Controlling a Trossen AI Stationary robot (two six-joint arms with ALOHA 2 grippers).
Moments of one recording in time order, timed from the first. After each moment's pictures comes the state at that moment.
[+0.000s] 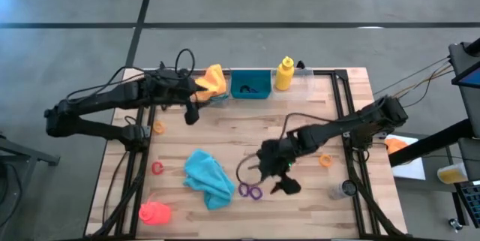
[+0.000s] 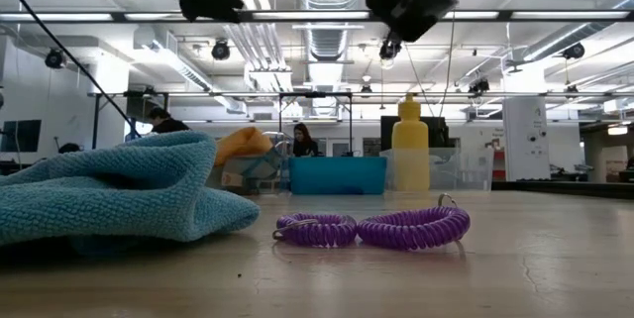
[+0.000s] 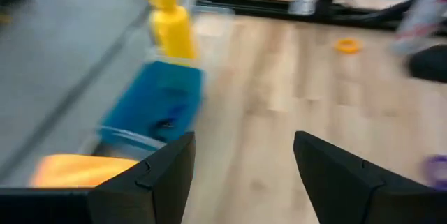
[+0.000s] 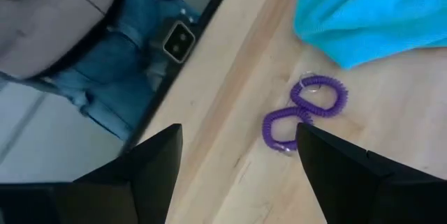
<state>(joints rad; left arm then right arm) 0.26 1.04 1.01 -0.52 -0.03 0.04 0.29 1.64 1.22 -0.47 -0.45 0.04</state>
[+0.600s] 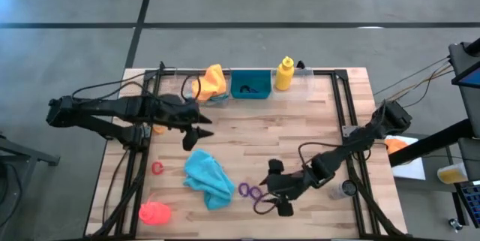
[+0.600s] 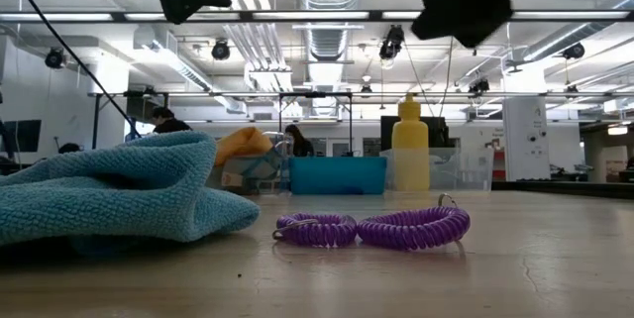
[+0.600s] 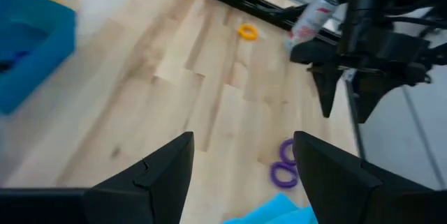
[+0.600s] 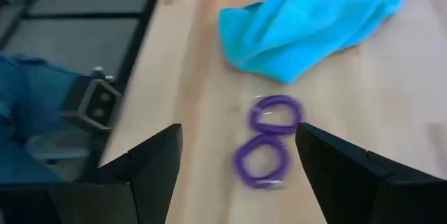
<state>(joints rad) -0.02 1.04 0.94 -0.47 0.02 -0.40 0.57 1.64 1.00 -0.05 0.23 0.44</state>
